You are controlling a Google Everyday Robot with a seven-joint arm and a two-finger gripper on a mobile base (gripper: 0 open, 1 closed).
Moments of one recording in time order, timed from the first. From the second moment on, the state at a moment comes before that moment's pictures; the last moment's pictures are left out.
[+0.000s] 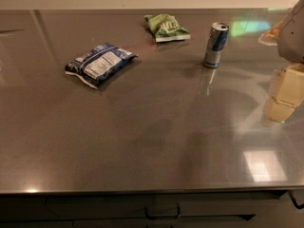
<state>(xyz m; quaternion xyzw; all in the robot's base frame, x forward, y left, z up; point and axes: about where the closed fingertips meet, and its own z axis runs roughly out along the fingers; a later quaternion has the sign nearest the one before) 0.438 -0.217 0.976 -0.60 0.78 -0.03 0.16</state>
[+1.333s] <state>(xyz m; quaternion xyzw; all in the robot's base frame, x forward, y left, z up) 0.500 -0.142 0.951 -0.64 0.73 0.03 0.23</state>
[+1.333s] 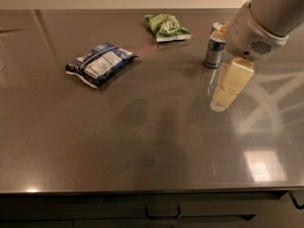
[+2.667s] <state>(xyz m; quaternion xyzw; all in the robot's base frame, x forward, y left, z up) 0.575 0.004 0.917 -0.64 0.71 0.11 0.28</state>
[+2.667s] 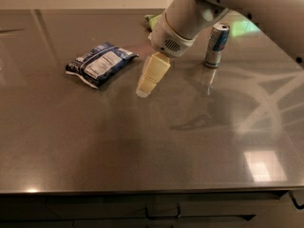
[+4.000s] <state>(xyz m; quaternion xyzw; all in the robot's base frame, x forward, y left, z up) 0.707 0.069 0.858 -0.60 0.72 0.20 0.28</state>
